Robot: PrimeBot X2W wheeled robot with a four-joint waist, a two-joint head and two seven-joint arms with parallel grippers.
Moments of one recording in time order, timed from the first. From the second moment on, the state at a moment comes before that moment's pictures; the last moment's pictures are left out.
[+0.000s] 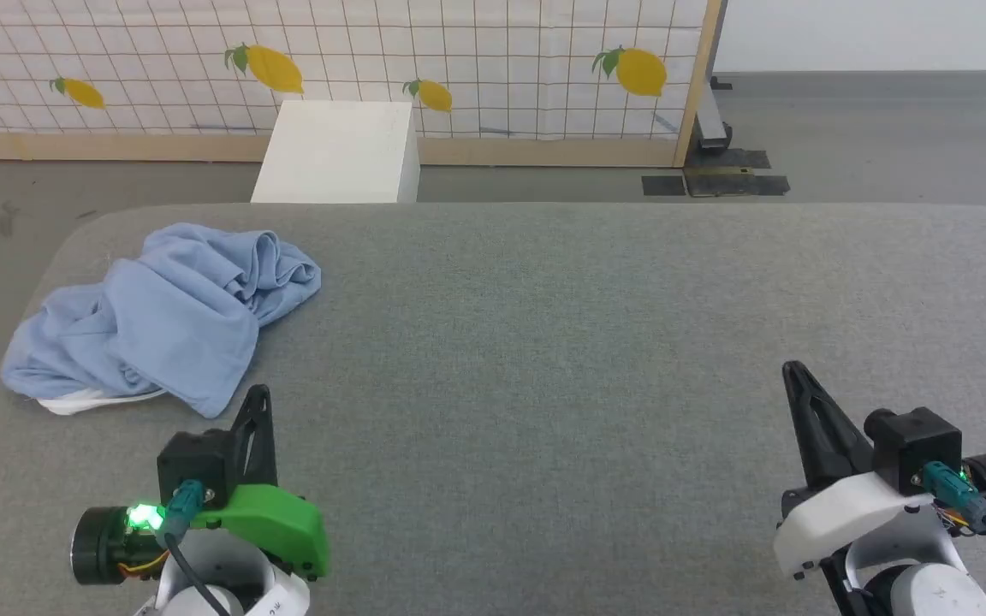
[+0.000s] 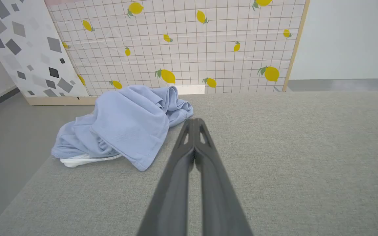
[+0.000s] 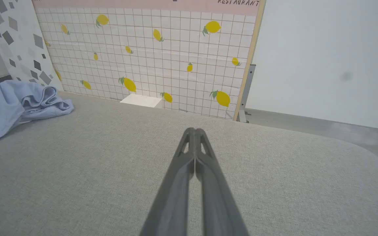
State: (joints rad) left arm -0.01 0.06 0.00 0.00 -0.01 0.00 0.00; right arm -0.02 -0.05 0.00 0.01 0.01 0.13 0.00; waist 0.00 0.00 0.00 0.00
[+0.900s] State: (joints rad) left arm -0.01 0.06 0.00 0.00 -0.01 0.00 0.00; right arm -0.02 -0.05 0.00 0.01 0.01 0.13 0.00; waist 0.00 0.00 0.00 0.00
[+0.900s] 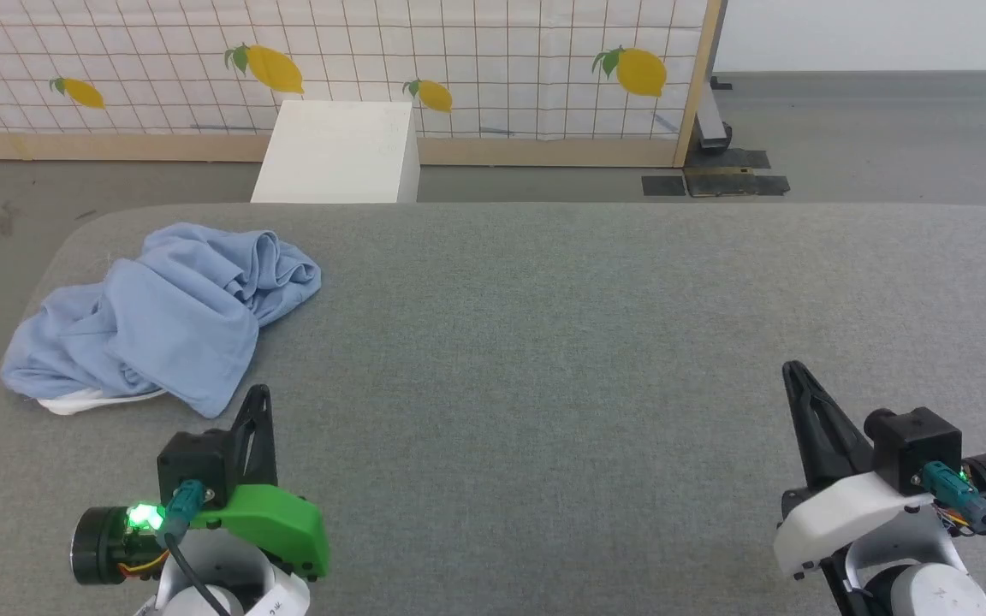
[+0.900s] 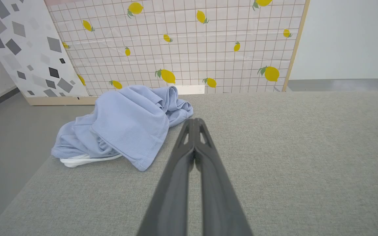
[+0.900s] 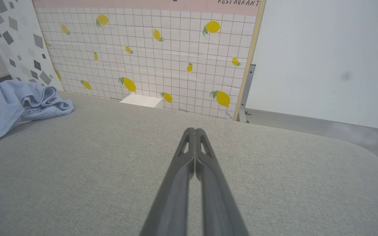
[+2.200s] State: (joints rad) left arm -0.01 0.06 -0.02 0.03 -0.04 -0.01 -0.04; right arm -0.02 -0.05 -0.03 0.03 0.05 0.13 -0.04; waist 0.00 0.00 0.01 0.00
